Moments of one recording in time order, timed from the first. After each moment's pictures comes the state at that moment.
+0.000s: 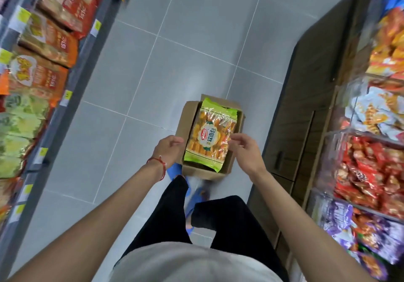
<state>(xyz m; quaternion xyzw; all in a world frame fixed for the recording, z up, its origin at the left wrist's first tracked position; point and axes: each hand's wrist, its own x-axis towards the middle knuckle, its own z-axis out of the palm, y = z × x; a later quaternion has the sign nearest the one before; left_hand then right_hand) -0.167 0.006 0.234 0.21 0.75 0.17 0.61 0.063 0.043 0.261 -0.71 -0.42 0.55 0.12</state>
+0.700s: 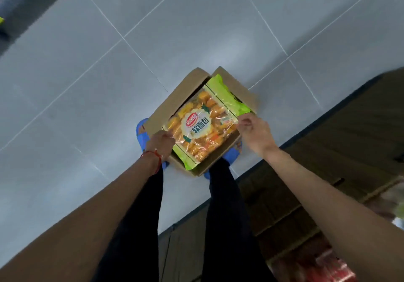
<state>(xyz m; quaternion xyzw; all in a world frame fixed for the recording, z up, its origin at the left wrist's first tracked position) -0.038 0.035 0.030 -0.07 0.83 0.16 0.54 0.138 0.232 0.035 -0.54 -0.64 0.51 -0.19</state>
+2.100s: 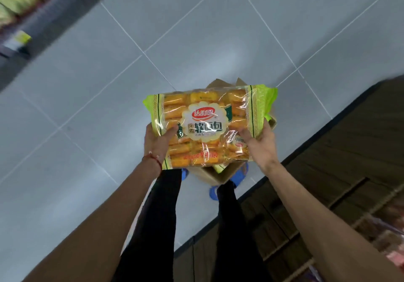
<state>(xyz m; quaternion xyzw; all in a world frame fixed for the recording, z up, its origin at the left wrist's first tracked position) -0.139 -0.040 0.046 -0.19 0.76 0.42 0.46 0.060 0.130 0.058 -0.58 -0.56 0.59 0.03</state>
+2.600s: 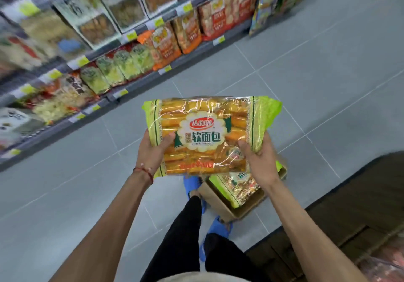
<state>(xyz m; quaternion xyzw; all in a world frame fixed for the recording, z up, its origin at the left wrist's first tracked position) -0.187 -0.133 0.283 -0.03 0.78 0.55 0.31 -0.002 0.070 0.251 -0.45 -0.61 0.64 0.10</state>
